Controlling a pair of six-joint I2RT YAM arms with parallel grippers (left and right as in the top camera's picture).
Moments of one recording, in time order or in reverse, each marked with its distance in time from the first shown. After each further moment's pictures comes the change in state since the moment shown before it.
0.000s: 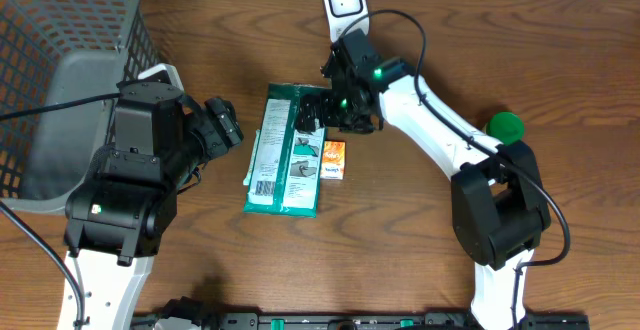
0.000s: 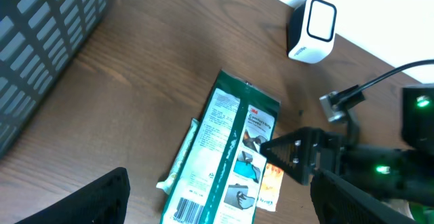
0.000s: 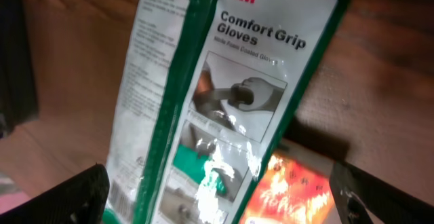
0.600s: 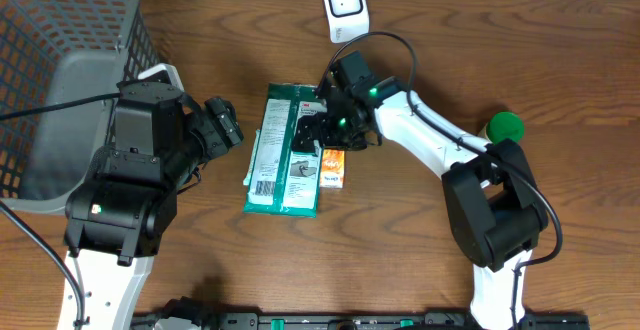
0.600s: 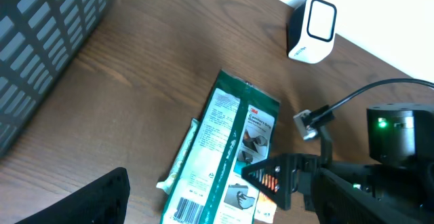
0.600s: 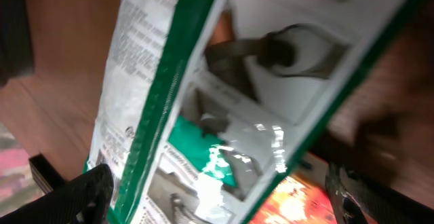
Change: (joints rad) left arm 0.000 0.000 0.000 0.000 0.000 0.000; right arm 0.035 0.000 -0.105 0.054 -0.108 -0.080
